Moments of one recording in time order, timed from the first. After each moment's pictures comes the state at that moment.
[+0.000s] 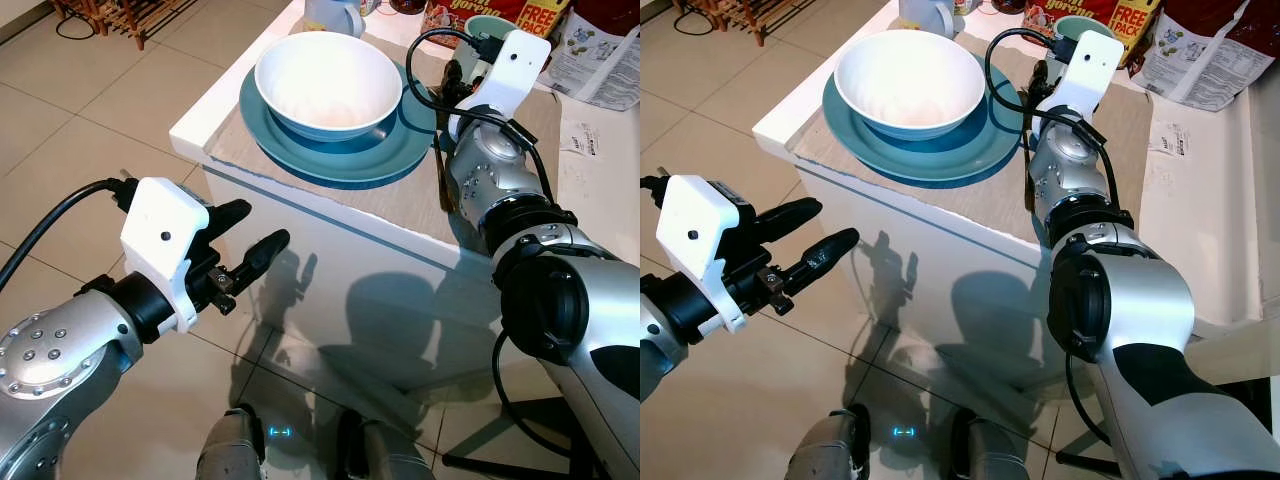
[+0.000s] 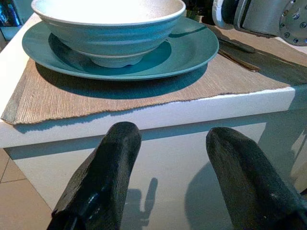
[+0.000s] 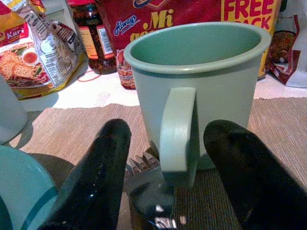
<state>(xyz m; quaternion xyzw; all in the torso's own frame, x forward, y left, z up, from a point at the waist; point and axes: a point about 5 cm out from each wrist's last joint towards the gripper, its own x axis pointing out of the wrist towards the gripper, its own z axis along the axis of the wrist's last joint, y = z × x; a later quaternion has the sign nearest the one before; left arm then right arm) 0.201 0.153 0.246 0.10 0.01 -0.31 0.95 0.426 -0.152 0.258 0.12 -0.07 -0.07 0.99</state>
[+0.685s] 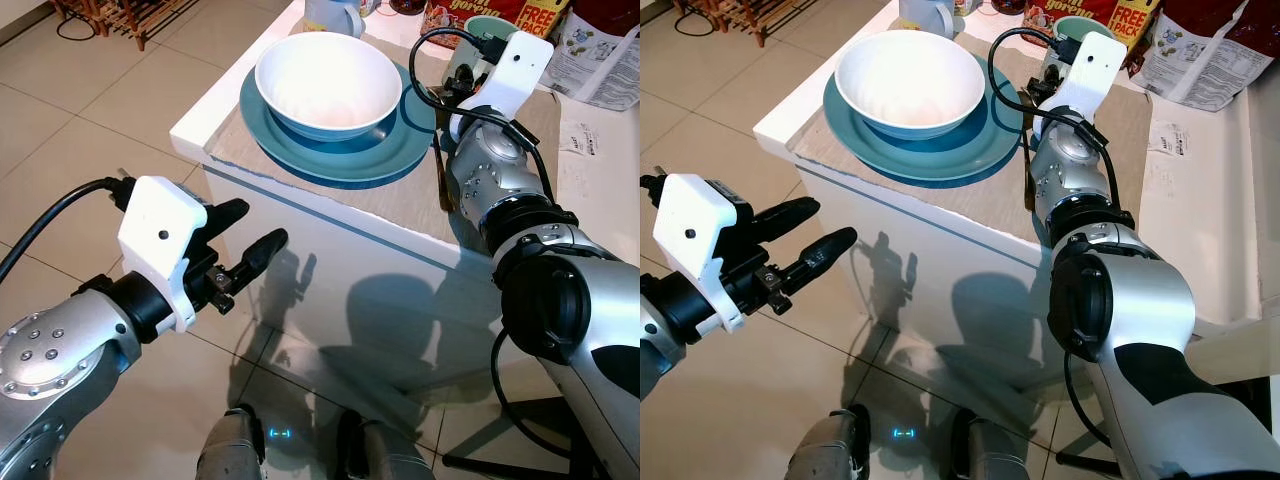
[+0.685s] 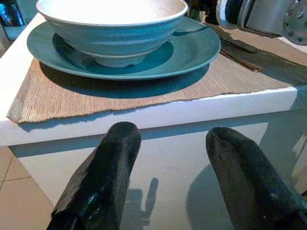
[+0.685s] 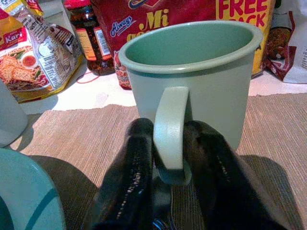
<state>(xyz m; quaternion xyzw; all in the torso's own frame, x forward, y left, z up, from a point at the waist) 0.200 0.154 0.247 0.10 0.01 -0.30 0.95 0.426 -0.155 0.257 0.14 -0.07 -0.07 0.99</state>
